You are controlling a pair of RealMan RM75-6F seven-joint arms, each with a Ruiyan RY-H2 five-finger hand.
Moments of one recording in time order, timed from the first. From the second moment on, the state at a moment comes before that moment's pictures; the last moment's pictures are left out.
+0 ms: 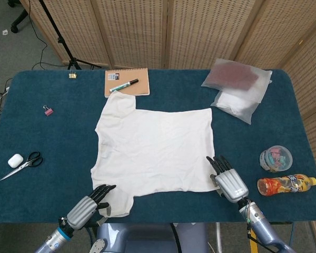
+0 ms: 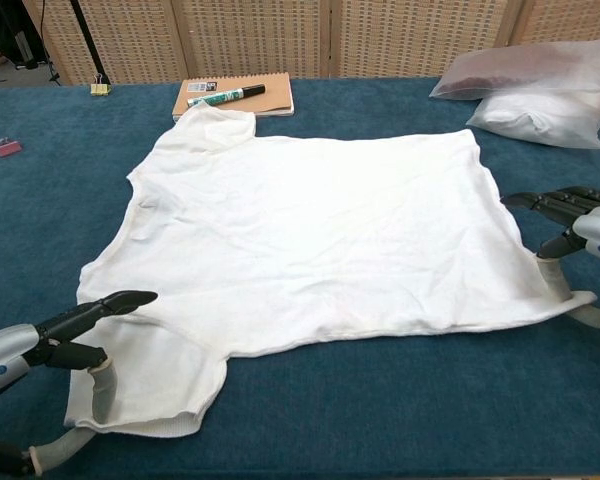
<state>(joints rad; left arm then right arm) -0.25 -1.71 0.28 -1.11 1.87 1.46 -0.43 0.36 -1.47 -0.04 -1.40 -1.60 1.20 -0.23</state>
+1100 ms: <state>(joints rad) -0.28 -1.47 0.37 -1.25 2.03 1.60 -0.44 0.46 -1.33 -0.18 -1.46 -1.89 1.21 0.04</state>
